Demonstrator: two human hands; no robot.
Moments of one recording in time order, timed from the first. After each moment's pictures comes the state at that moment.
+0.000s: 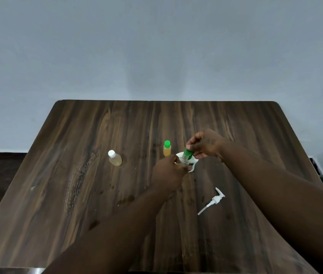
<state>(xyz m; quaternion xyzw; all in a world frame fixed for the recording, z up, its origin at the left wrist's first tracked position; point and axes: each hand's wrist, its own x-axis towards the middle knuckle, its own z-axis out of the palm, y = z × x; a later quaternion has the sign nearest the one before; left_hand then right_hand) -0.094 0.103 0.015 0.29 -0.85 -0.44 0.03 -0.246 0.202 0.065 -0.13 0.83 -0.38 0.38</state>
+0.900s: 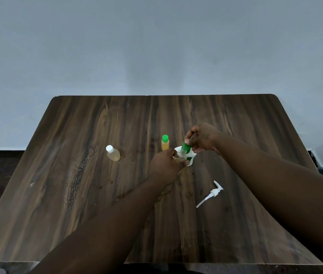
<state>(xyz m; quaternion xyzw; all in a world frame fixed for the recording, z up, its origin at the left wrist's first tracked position) -0.096 0.098 0.010 0.27 -0.87 -0.42 0.00 -0.248 0.198 0.059 -0.14 0.85 -0.34 0.37</state>
